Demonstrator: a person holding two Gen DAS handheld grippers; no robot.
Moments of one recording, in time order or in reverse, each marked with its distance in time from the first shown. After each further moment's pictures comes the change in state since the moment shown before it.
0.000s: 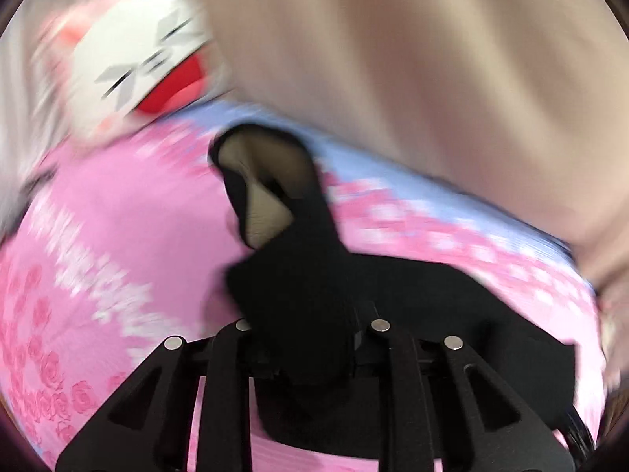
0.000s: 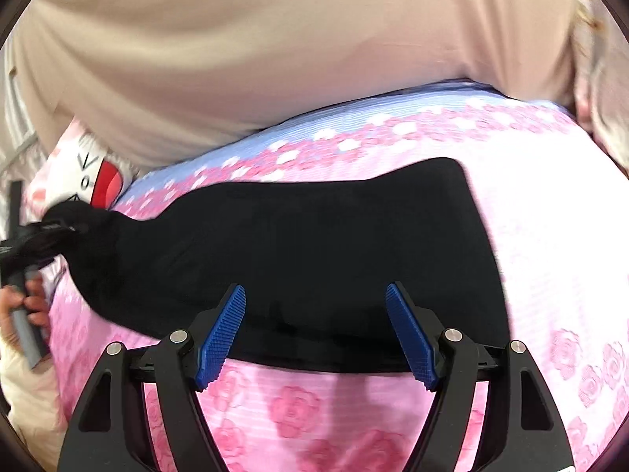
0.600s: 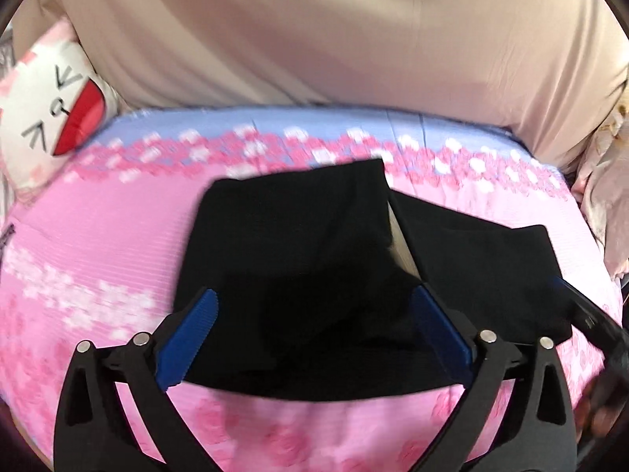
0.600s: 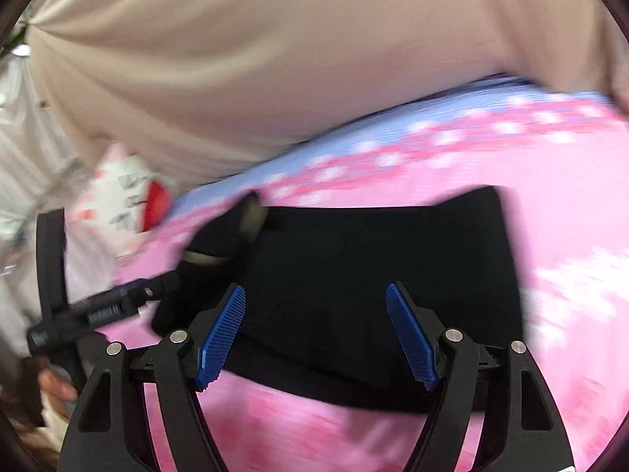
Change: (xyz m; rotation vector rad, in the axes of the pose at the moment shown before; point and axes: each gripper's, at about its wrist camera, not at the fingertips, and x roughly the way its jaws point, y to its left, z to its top) left arm -0.003 -0.104 -0.059 0.263 0.110 -0.042; right arm 0.033 0.012 0.046 0.001 0.087 0.362
